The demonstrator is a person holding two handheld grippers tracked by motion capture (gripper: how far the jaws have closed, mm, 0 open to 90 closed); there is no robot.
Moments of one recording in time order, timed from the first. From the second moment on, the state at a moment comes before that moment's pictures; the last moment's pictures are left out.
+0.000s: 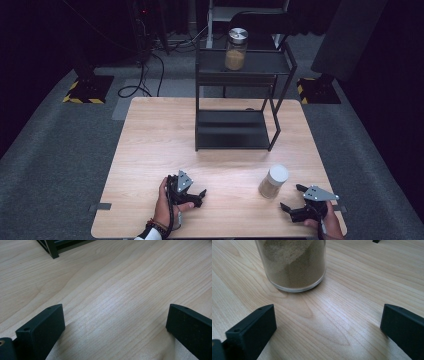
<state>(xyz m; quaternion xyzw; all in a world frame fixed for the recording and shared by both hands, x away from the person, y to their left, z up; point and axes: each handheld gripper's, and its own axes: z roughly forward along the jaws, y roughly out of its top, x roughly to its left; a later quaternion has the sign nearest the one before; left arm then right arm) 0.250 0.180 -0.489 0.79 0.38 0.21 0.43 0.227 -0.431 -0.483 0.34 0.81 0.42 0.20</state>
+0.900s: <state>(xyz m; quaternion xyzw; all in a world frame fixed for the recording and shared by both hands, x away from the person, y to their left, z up) 0.250 0.180 -0.489 0.79 0.38 0.21 0.43 0.225 -0.430 -0.482 0.35 0.81 0.42 0.20</state>
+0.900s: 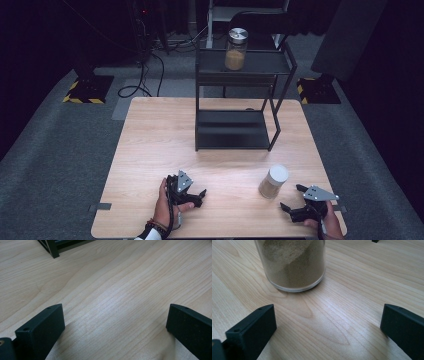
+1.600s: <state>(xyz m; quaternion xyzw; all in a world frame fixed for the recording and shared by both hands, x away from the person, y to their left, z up) 0.250 0.178 -0.489 0.79 0.39 0.21 0.43 0.228 -0.435 -0.464 0.34 0.80 0.46 0.18</state>
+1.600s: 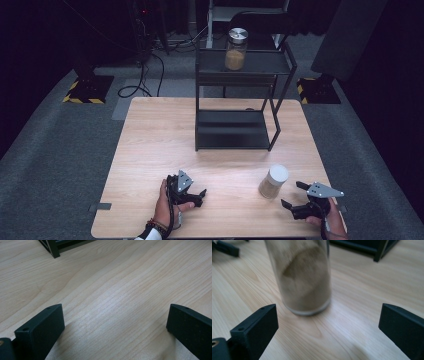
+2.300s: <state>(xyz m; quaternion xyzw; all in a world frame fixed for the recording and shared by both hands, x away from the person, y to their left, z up) 0.250 0.179 -0.489 0.79 0.38 0.21 0.43 0.239 -0.407 -0.448 0.32 0.79 0.50 0.19</state>
